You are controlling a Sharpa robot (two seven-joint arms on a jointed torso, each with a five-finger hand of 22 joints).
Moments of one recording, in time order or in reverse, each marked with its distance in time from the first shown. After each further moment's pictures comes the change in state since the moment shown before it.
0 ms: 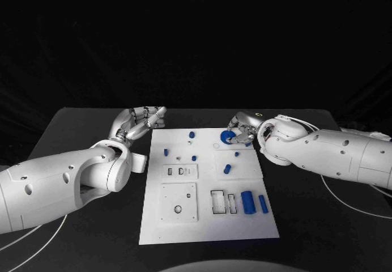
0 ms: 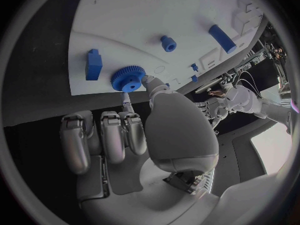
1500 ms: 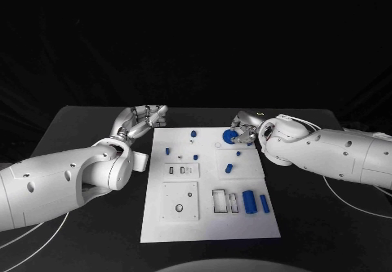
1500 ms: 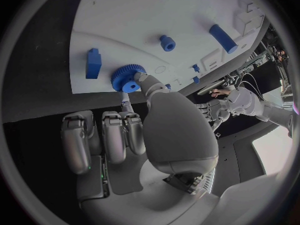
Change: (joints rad) left arm 0.000 -0.002 0.000 0.001 0.000 0.000 0.000; left_hand 0.000 0.000 0.000 0.000 0.000 0.000 0.000 0.000 0.001 0.000 0.000 0.000 0.000 0.000 0.000 0.000 0.000 0.000 0.000 0.000 0.000 -0.001; right arm 0.001 -0.008 0.001 0.030 -0.026 -0.011 -0.048; right_hand 0.081 0.040 0.093 -0.088 -0.040 0.076 0.021 0.031 0.040 0.000 -0.007 0.000 0.000 0.004 -0.019 0.000 0.000 0.000 -0.002 -0.017 -0.001 0.000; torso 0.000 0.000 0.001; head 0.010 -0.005
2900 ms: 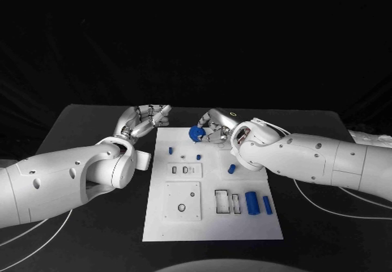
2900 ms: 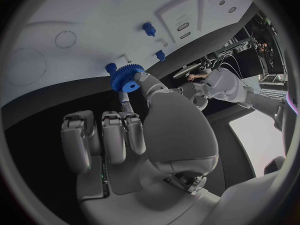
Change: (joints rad) left arm 0.000 0.000 0.000 -0.005 0.000 0.000 0.001; left_hand 0.000 0.000 0.000 0.000 0.000 0.000 0.000 0.000 0.000 0.000 0.000 0.000 0.000 0.000 0.000 0.000 0.000 0.000 -0.004 0.004 0.000 -0.001; right arm -0.013 0.173 0.008 -0.001 0.089 -0.163 0.130; right_hand -0.014 0.013 0.003 -0.002 0.010 0.004 0.004 -0.002 0.000 0.000 0.000 0.000 0.000 0.000 0.000 0.000 0.001 0.000 0.002 -0.005 0.000 0.000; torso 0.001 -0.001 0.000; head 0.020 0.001
